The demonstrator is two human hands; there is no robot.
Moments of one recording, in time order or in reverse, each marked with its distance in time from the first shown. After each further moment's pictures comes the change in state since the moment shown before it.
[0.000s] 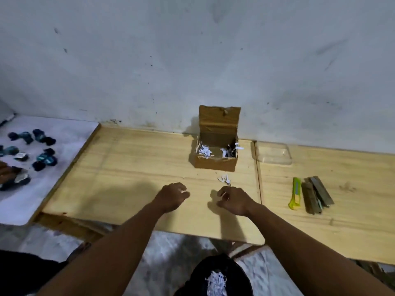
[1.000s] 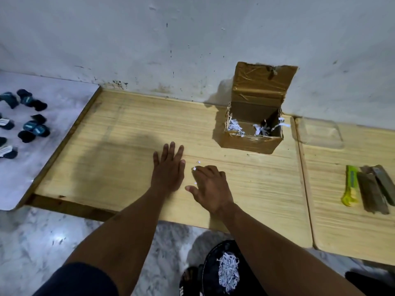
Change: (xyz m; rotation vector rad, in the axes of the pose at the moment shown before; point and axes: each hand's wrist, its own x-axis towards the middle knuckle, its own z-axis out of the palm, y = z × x) left_hand 0.102 -0.123 0.009 0.428 0.393 0.177; right_hand 0.115 -0.066 0.150 -0.344 0.509 -0.485
